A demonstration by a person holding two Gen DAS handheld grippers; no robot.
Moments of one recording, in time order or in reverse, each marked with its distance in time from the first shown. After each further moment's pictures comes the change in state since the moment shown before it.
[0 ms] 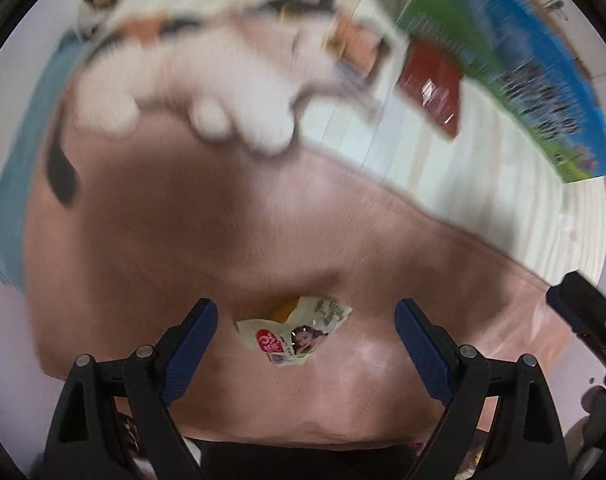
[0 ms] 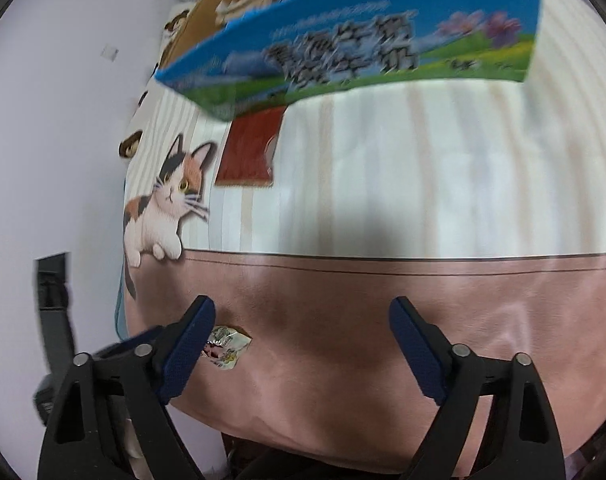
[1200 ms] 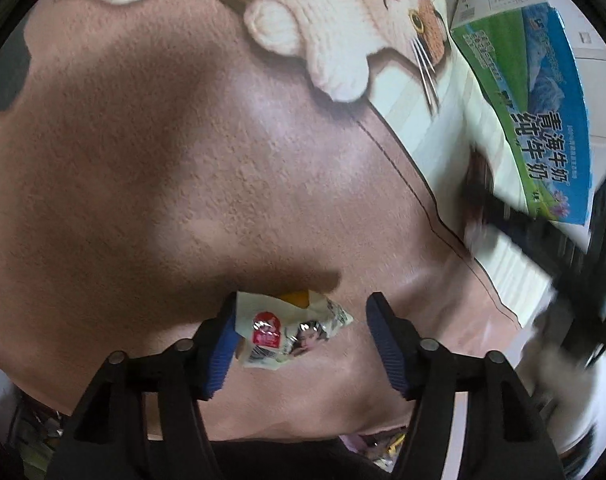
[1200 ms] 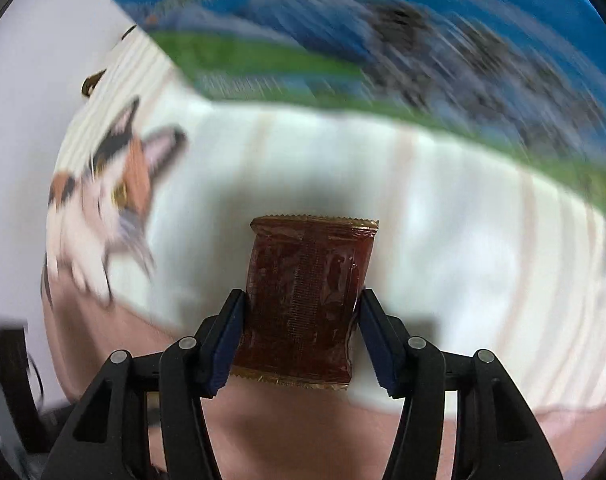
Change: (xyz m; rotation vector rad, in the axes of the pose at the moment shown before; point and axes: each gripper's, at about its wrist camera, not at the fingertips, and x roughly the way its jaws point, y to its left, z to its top) left arm 0.037 0.058 -0.023 -0.177 0.084 -0.324; right arm 0.098 0.046 0.074 -0.238 0.084 -0.227
